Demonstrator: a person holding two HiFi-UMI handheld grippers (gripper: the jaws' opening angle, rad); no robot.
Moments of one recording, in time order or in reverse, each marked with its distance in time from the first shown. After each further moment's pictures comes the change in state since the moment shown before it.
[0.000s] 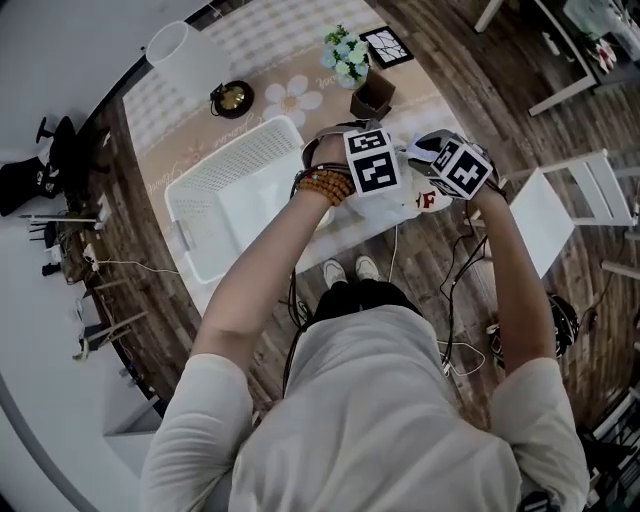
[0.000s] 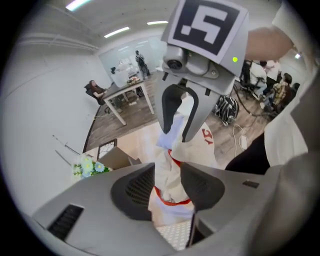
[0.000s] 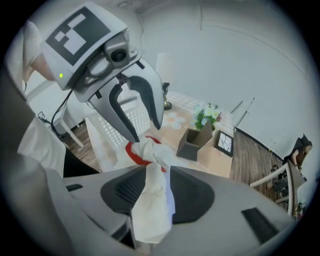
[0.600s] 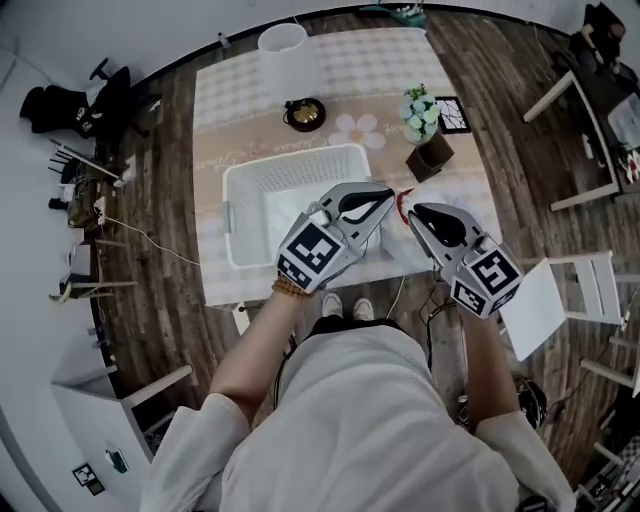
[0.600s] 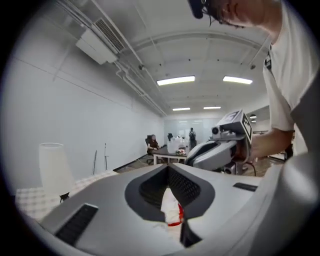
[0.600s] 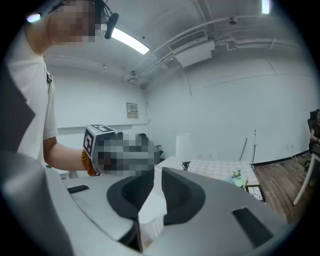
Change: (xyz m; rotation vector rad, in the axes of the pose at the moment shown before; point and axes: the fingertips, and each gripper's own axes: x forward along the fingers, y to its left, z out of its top) left arm -0.241 -0.020 -0.042 -0.523 -0.896 0.437; right arm -0.134 0.120 0.184 0.155 -0.789 0.068
